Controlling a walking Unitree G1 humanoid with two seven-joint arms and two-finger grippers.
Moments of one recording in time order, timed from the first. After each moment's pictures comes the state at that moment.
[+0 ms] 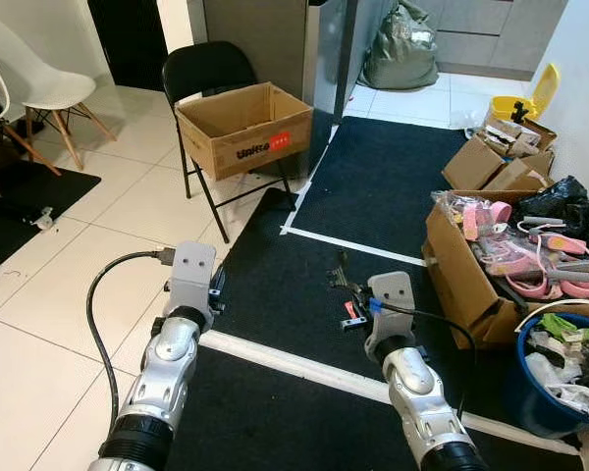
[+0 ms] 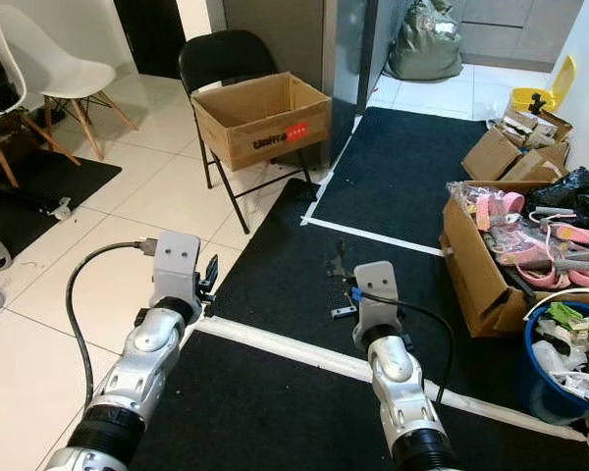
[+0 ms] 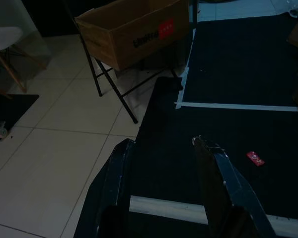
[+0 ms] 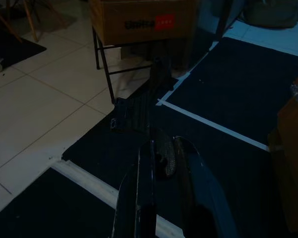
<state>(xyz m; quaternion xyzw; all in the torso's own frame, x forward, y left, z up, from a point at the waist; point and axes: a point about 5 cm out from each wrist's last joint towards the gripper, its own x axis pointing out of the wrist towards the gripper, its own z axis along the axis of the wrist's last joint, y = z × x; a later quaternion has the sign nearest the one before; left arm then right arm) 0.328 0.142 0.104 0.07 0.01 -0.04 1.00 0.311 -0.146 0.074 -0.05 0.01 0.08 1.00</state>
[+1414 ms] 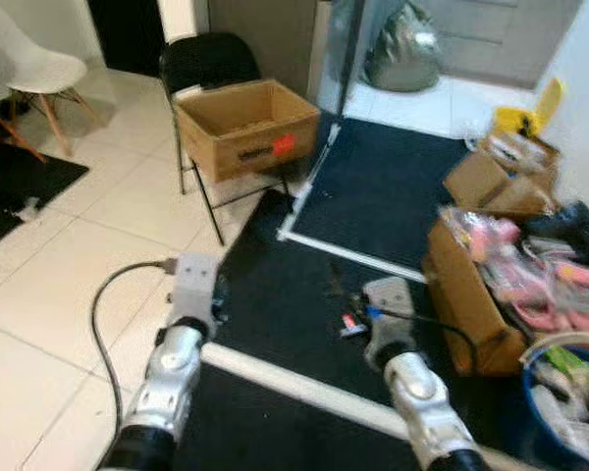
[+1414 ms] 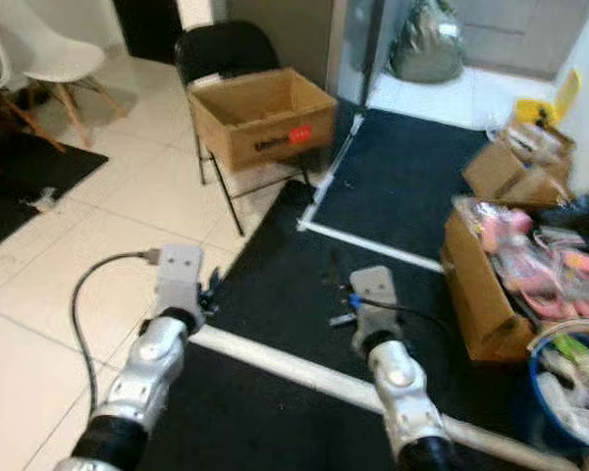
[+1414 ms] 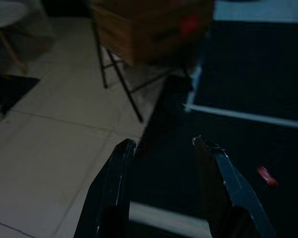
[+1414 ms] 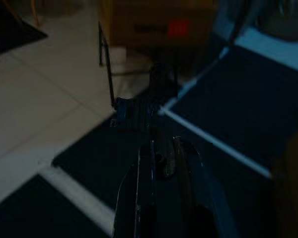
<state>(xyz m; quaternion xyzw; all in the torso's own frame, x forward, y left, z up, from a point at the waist) 0.321 0.137 0.098 0.06 0.02 -0.04 1.00 0.310 -0.150 0.075 -0.06 0.02 0.09 0.99</state>
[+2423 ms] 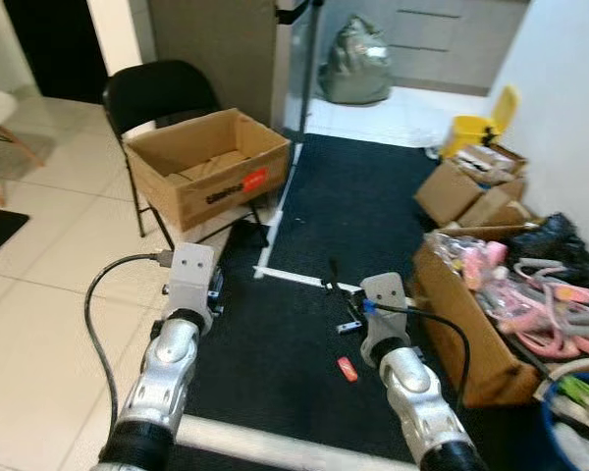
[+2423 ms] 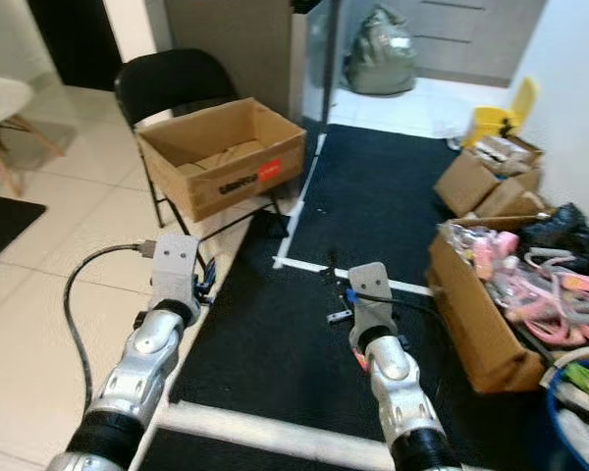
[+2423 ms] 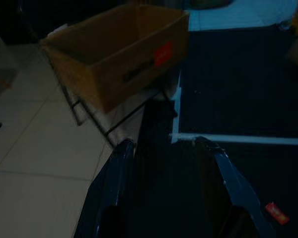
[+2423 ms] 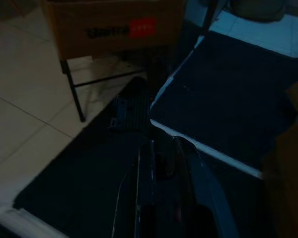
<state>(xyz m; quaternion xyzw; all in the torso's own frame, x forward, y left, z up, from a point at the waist) 0.327 0.136 0.104 0.07 0.02 -0.04 1.00 0.312 -0.149 0.068 -0.06 0.05 0.09 0.99</state>
